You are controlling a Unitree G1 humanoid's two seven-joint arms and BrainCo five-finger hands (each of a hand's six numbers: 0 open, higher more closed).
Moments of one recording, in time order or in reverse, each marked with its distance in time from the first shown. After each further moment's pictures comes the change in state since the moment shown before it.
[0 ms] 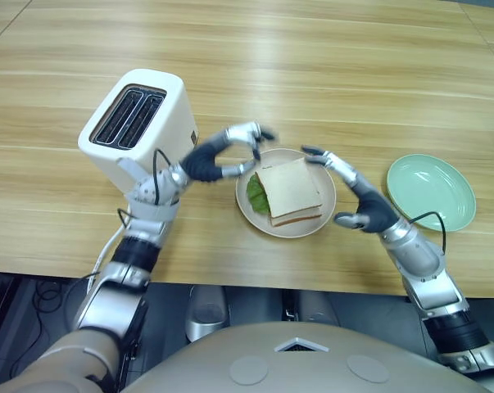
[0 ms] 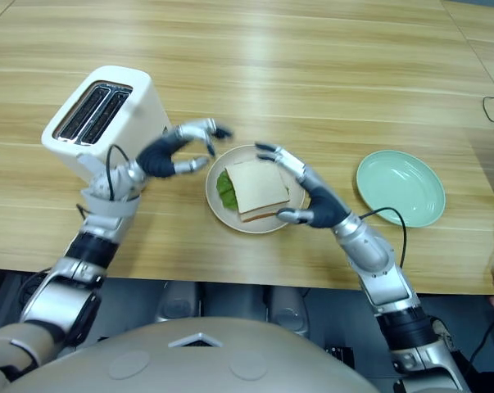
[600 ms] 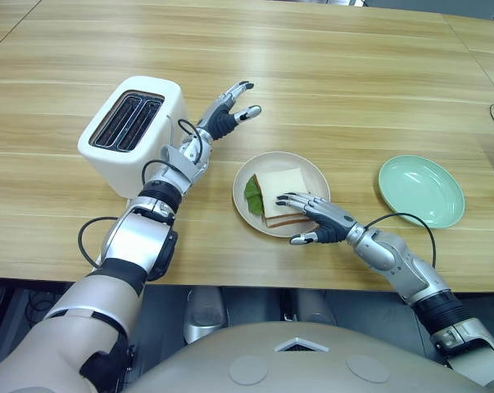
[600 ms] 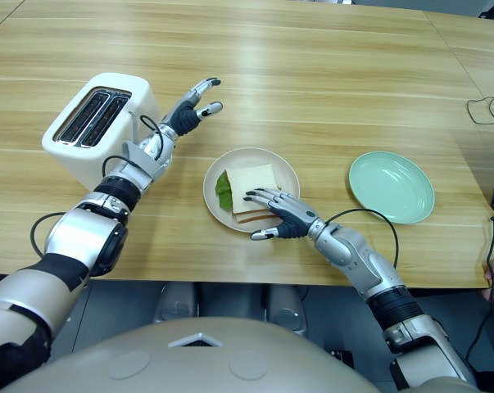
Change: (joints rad) left arm -0.596 -0.211 0.115 0.910 0.721 0.056 1.015; right arm -0.156 0.011 0.123 0.345 -0.569 0.114 -0.177
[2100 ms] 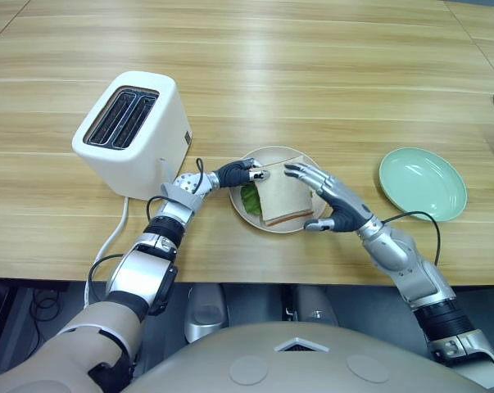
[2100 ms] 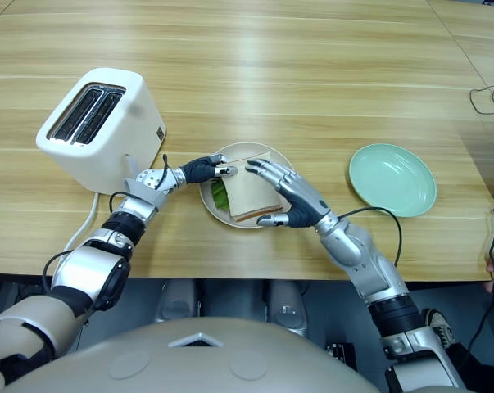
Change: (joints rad) left arm 0.238 -0.047 -0.005 -0.142 -0.226 0.129 -0.760; right arm 0.061 0.035 -0.102 -0.168 0.090 -0.058 -0.042
